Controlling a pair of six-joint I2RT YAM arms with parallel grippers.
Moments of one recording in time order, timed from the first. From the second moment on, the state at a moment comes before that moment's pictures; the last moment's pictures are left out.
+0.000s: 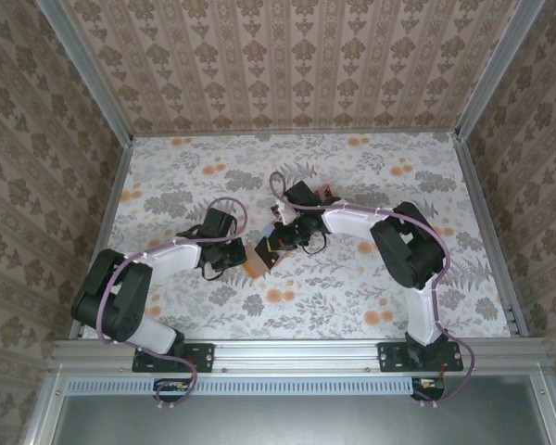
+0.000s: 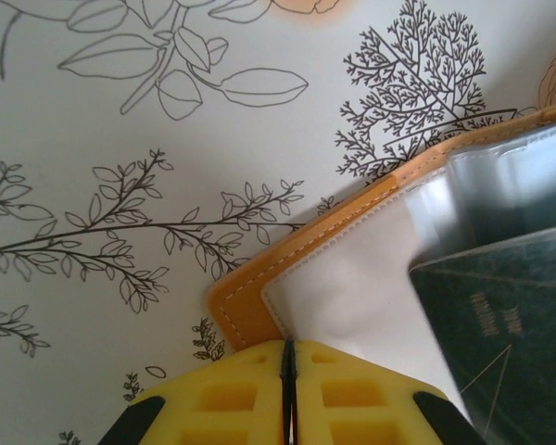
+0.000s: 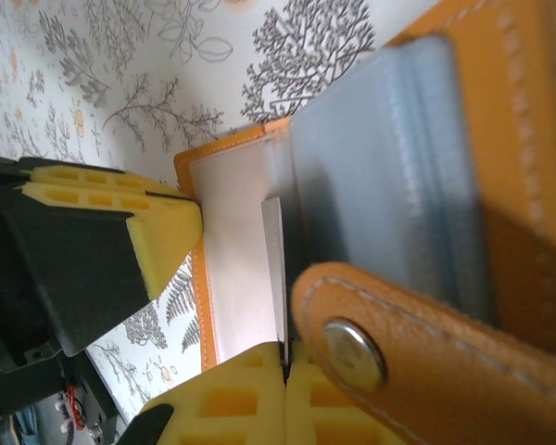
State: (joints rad) left arm -0.49 1.49 0.66 -0.29 0.18 -0.69; right arm 0.62 2.02 1.30 -0.36 -0.60 0.49
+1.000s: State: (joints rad) left arm -0.47 1.53 0.68 -0.26 0.21 -0.66; right arm 0.56 2.06 1.33 -0.34 -0.65 0.48
